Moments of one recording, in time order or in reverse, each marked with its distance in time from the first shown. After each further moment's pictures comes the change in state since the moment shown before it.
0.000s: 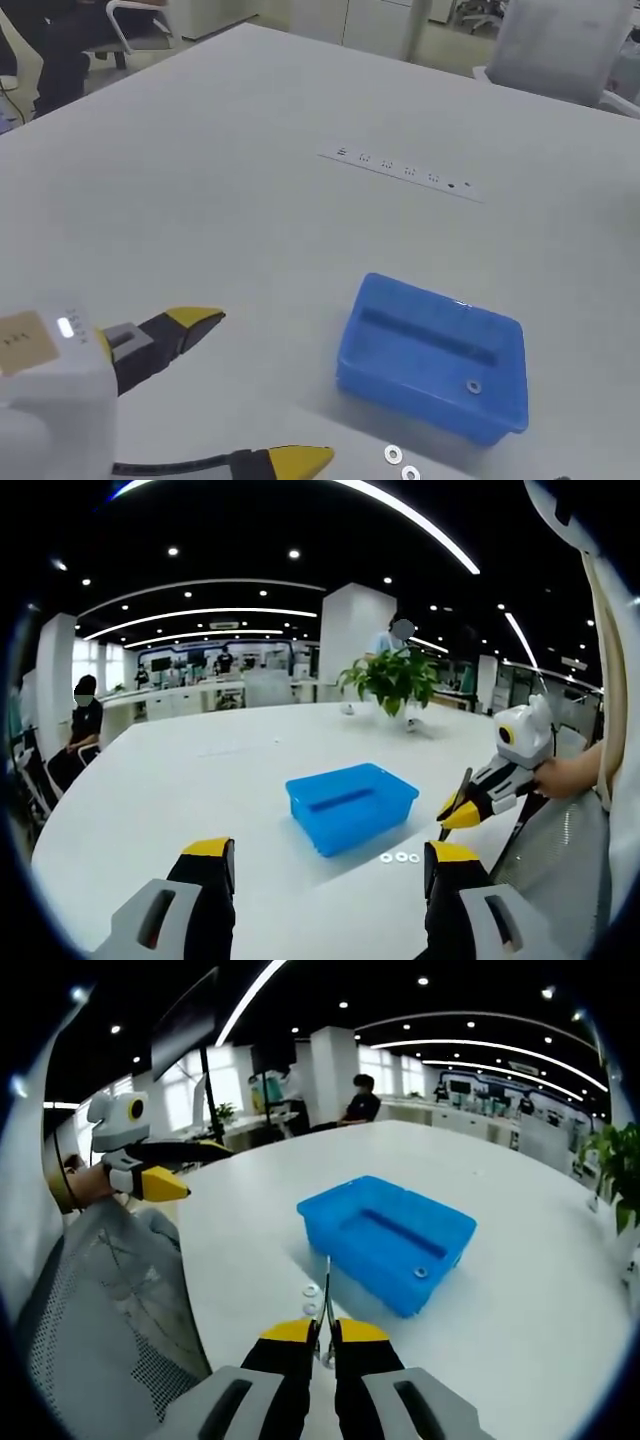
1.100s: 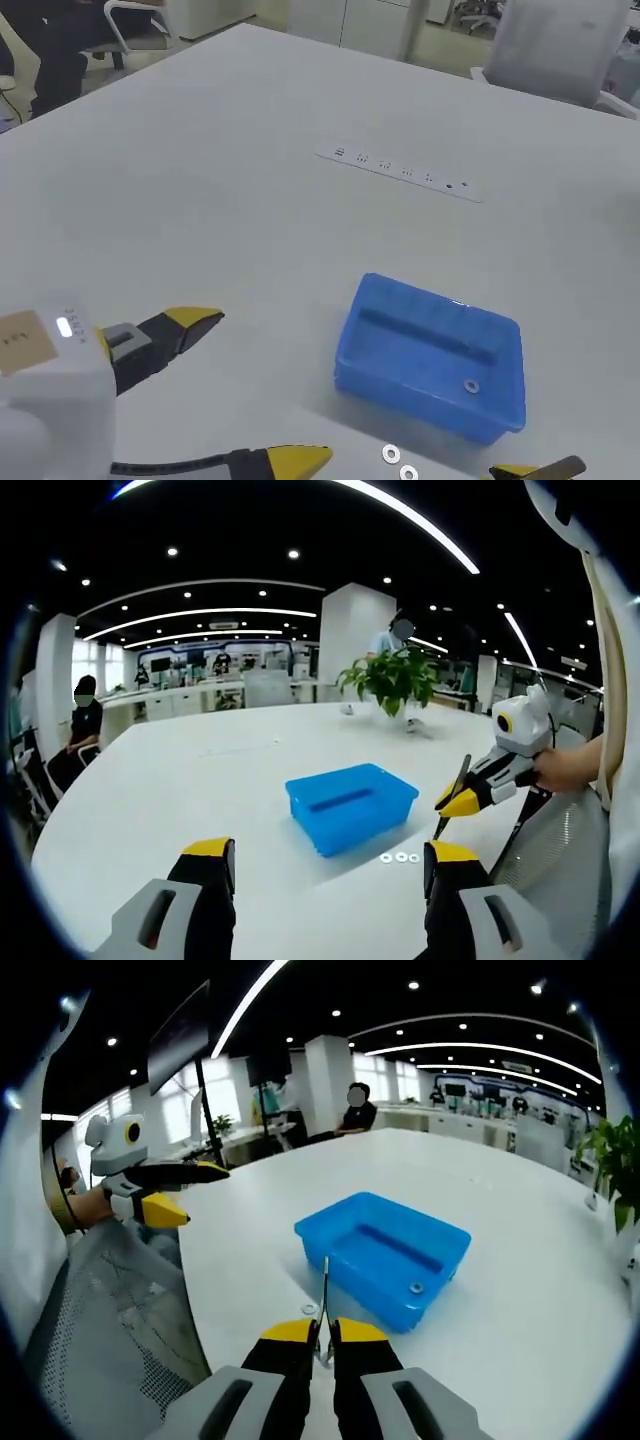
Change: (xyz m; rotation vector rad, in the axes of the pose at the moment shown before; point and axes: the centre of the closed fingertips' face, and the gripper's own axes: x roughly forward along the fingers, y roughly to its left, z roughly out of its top) left arm -0.001 0.000 0.000 0.001 -0.001 -0.001; right arm -0.005 -0.003 0.020 0.020 -0.035 0.001
